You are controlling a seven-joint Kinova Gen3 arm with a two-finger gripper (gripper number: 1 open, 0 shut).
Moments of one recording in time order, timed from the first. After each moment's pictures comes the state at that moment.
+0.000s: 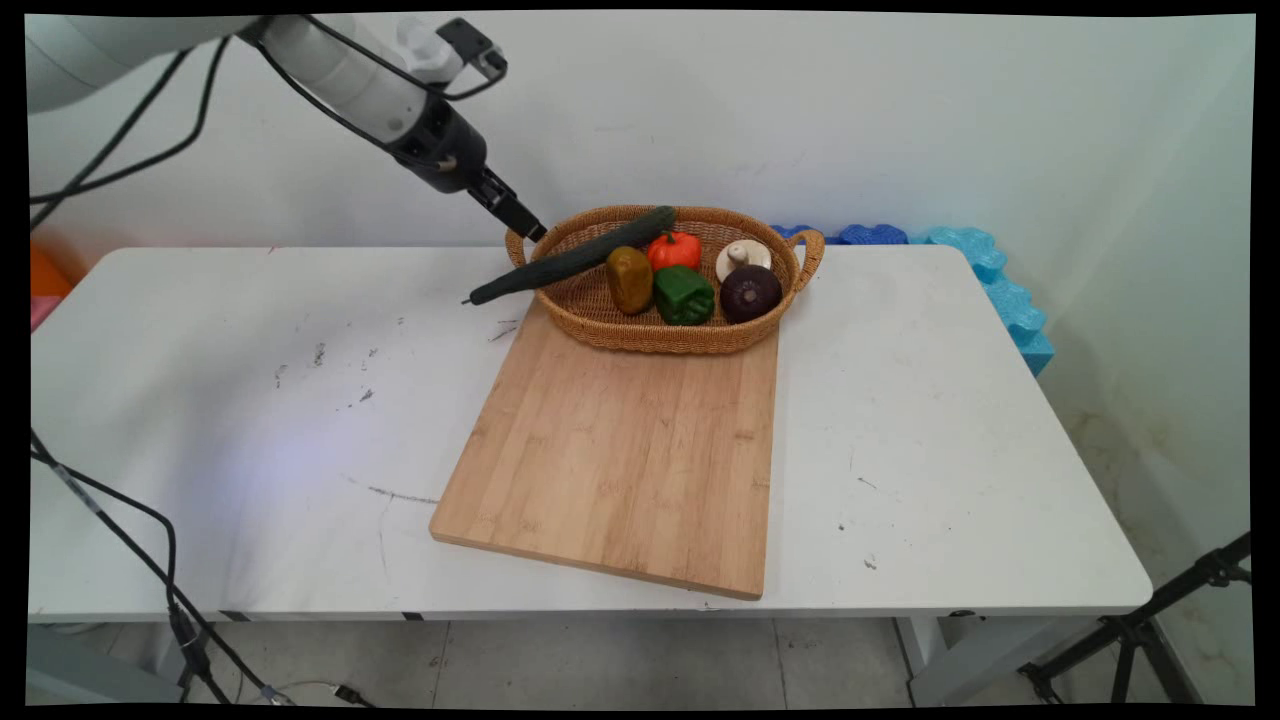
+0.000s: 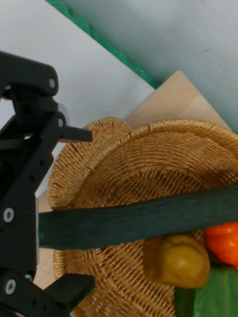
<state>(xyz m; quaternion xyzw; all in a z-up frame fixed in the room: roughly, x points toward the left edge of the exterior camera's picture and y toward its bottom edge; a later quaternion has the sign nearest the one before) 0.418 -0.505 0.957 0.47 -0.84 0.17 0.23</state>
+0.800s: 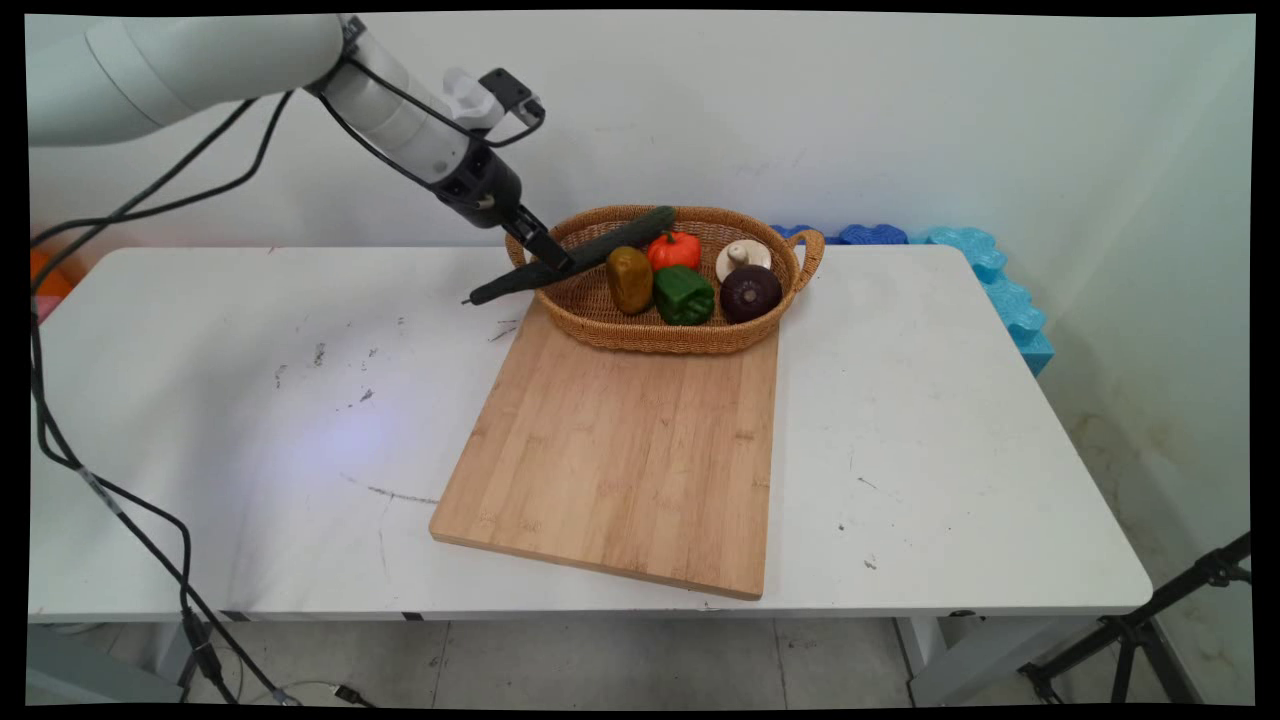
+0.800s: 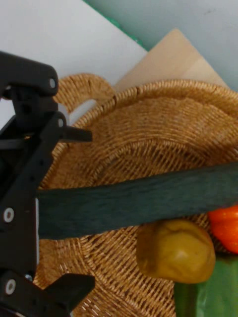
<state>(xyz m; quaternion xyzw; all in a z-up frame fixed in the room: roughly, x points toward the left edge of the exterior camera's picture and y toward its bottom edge) 0.398 -0.526 0.910 0.46 -0.84 0.15 0.23</state>
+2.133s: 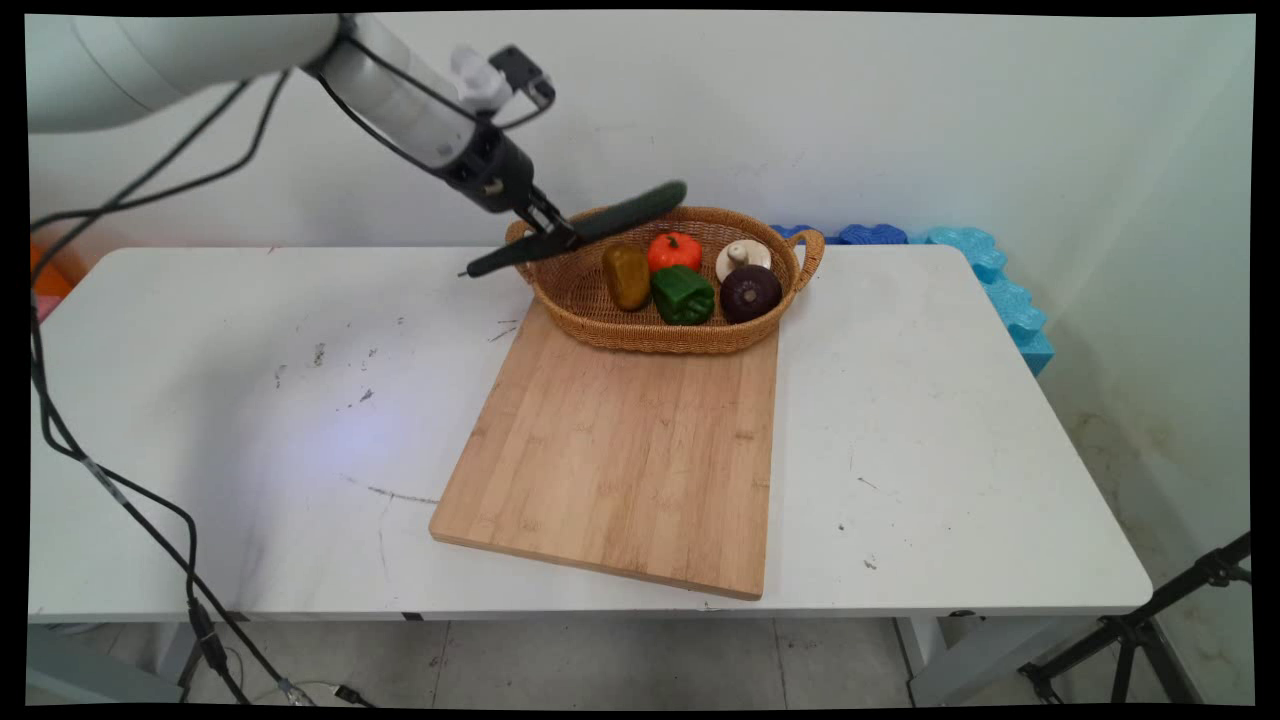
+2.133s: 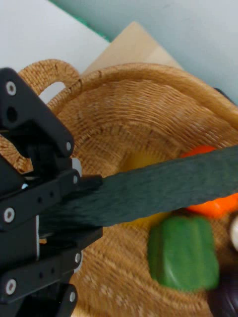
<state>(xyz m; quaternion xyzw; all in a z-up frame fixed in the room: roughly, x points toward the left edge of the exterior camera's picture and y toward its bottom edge) 0.381 -0.513 0.944 0.42 -0.85 0.16 0.26</state>
